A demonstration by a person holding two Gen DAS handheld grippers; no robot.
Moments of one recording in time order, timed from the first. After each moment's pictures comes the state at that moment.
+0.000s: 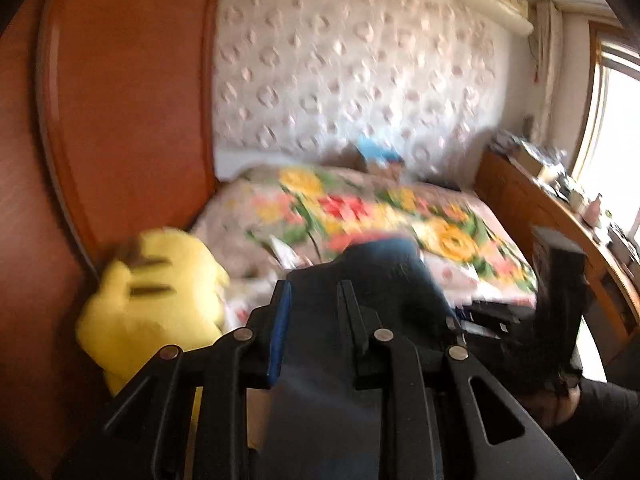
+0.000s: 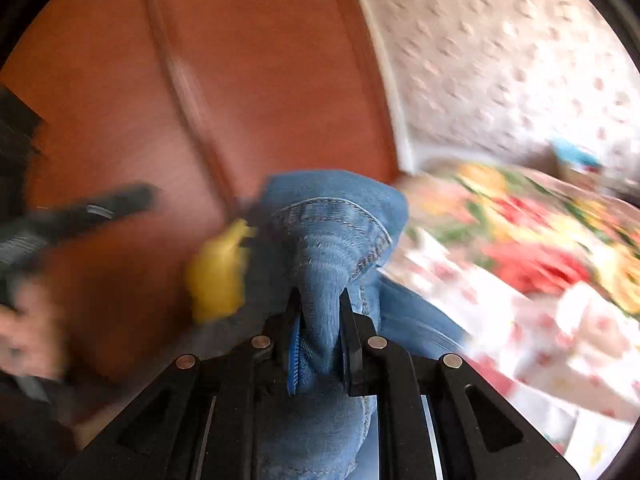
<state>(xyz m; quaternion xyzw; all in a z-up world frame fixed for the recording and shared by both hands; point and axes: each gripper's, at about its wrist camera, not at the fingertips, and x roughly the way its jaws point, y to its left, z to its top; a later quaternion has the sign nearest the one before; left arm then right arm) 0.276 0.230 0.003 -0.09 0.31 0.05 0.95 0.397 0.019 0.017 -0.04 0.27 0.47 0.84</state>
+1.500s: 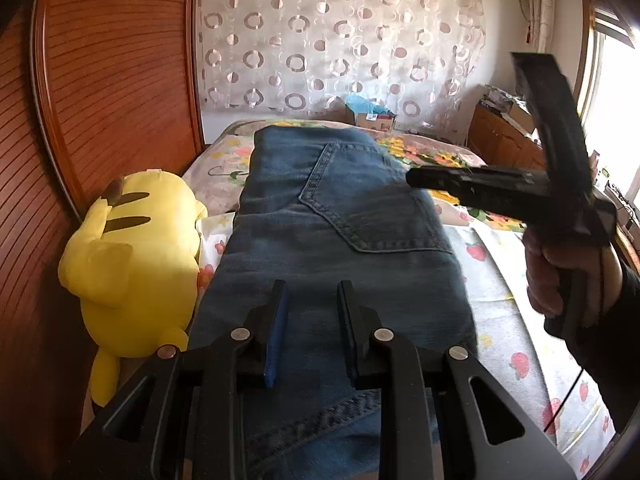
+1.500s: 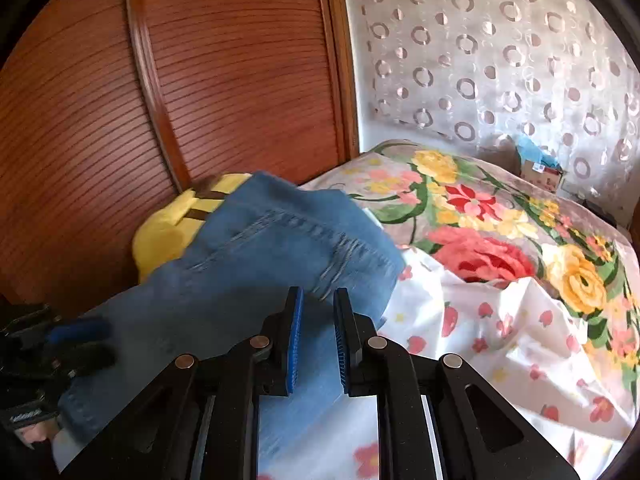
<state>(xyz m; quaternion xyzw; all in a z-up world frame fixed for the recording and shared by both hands) 0.229 0.173 -0.037 -0.07 0.35 0.05 0.93 0.361 0.048 0.075 -0.12 0.29 0.43 0.85</state>
